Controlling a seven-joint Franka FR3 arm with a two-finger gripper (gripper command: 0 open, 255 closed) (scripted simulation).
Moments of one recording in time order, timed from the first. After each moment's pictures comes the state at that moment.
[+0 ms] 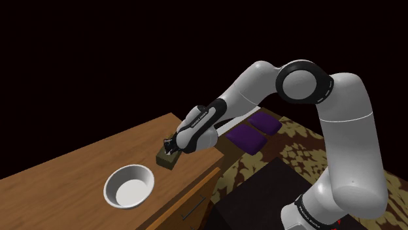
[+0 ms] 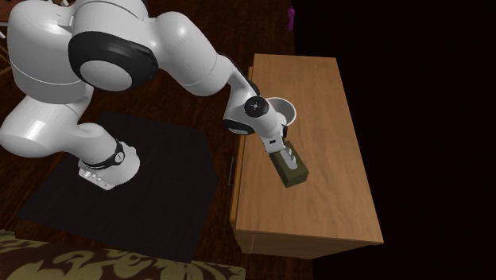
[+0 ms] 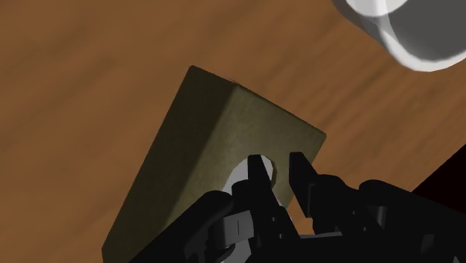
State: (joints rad) arm 0.19 0.69 0.25 -2.10 0.40 3.16 0.35
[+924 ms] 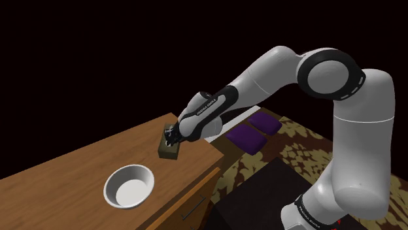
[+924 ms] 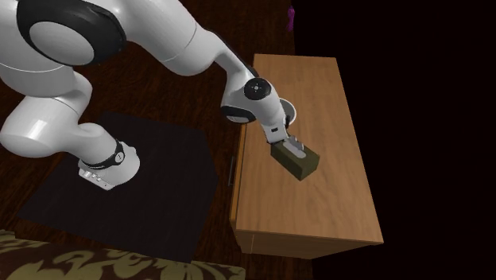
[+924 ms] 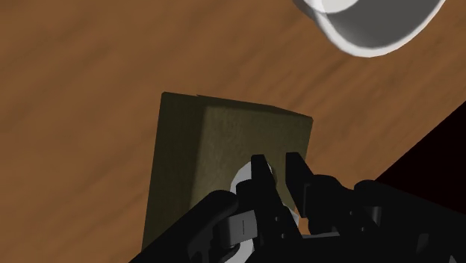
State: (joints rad) arm 0.24 0.51 0.20 -2.16 0.40 3.03 0.40
